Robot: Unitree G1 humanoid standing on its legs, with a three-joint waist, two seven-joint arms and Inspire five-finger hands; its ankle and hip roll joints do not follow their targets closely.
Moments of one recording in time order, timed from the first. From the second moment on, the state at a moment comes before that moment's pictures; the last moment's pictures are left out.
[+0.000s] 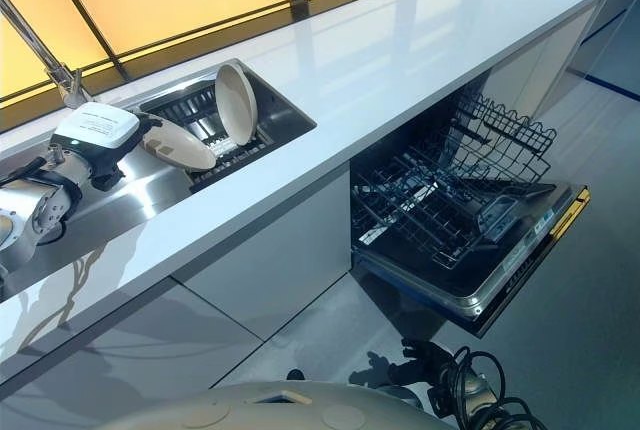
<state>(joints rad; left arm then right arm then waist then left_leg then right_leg) -0.33 1.15 -0.31 0.33 0.79 -0.07 0.04 0.03 -0.29 0.25 1.16 0.02 -0.04 0.20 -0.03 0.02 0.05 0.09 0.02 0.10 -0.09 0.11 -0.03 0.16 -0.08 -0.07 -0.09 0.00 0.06</state>
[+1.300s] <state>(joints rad) -0.39 1.15 -0.36 0.46 0.86 -0.14 0.15 0.03 -0.29 0.23 1.16 0.02 -0.04 0.20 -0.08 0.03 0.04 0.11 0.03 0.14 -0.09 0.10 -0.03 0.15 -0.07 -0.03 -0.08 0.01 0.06</state>
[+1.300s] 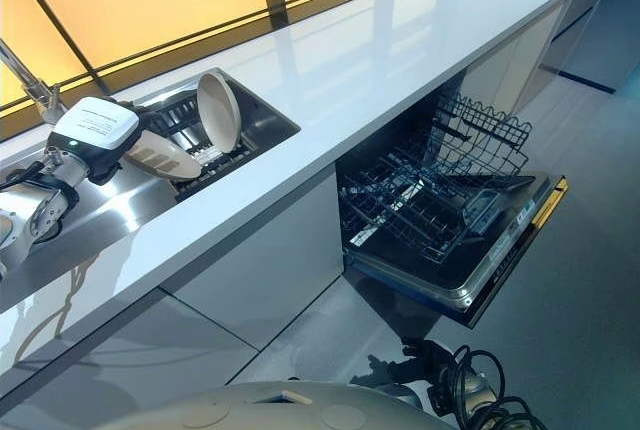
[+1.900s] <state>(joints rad) -0.42 1.06 -0.45 0.61 0.94 -0.08 -0.06 0.03 -0.30 0.23 1.14 0.06 -0.04 0.18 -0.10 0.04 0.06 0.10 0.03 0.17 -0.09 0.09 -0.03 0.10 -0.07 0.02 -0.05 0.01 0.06</state>
